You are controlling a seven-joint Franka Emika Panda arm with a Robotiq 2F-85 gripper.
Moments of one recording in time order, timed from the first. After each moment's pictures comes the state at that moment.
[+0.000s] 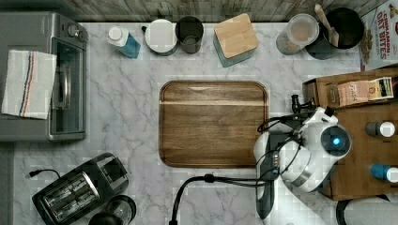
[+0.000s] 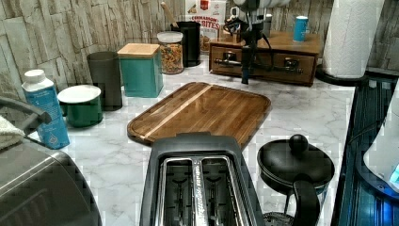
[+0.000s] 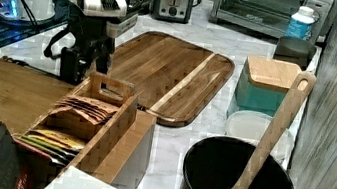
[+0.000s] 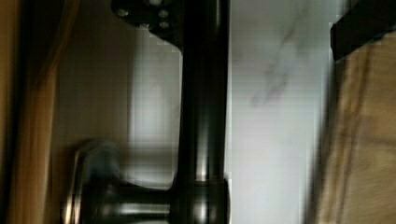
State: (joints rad) arm -0.24 0.28 -0.27 -2.26 0.09 0.91 -1.54
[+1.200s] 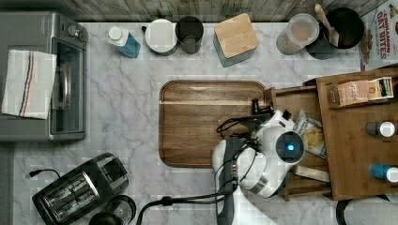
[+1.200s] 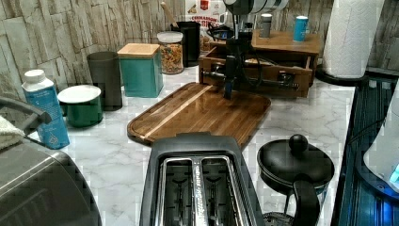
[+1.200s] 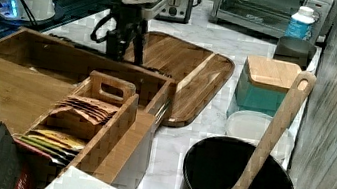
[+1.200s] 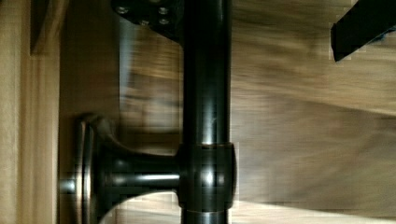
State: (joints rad) arm -0.13 0.15 -0.14 -2.49 0.26 1.05 -1.40
